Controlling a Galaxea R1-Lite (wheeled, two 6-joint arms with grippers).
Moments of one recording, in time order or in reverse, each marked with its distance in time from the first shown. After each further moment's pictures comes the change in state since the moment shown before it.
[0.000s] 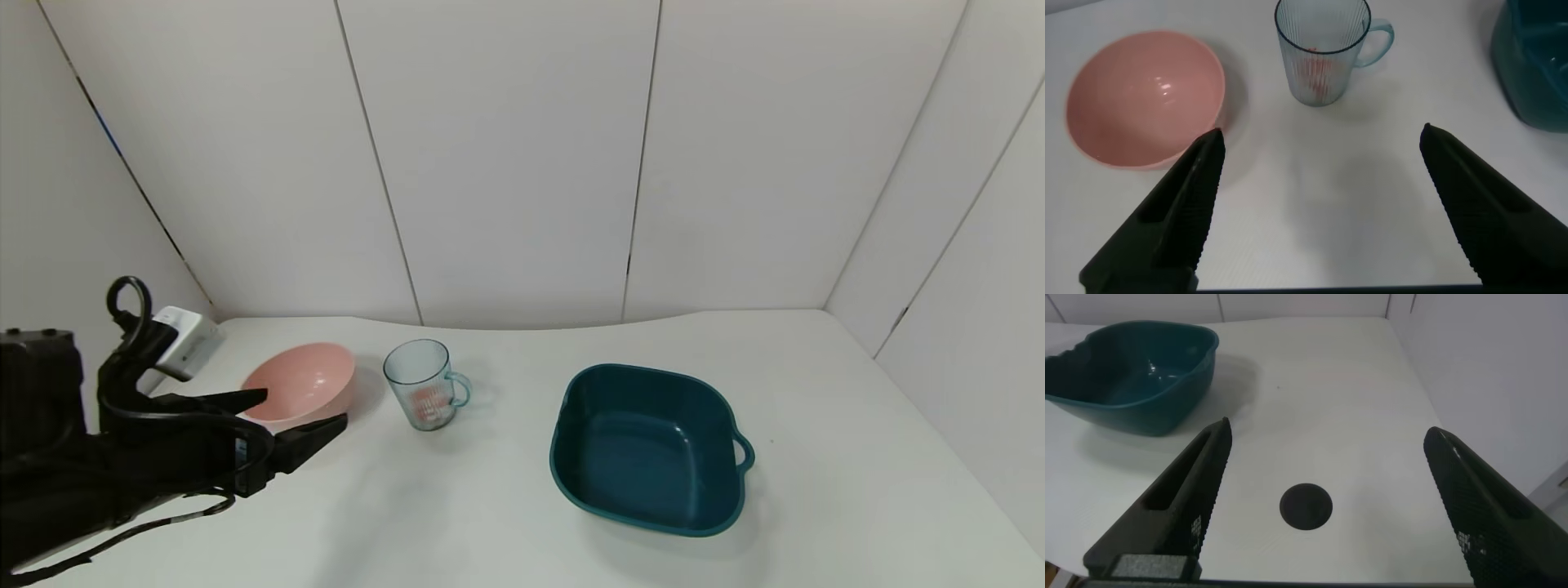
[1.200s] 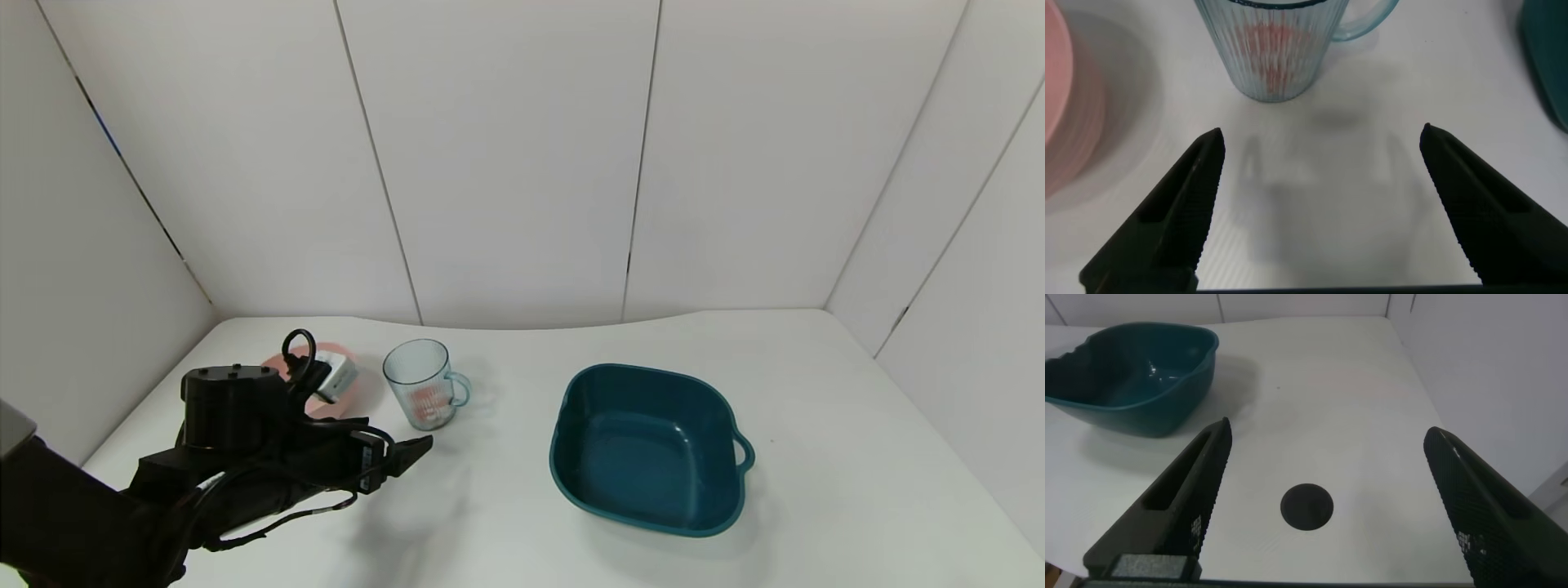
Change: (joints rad) left arm -0.128 0.433 0.013 -0.363 0.035 -0.112; right arm 0.001 0.000 0.000 -0.001 -0.001 0.009
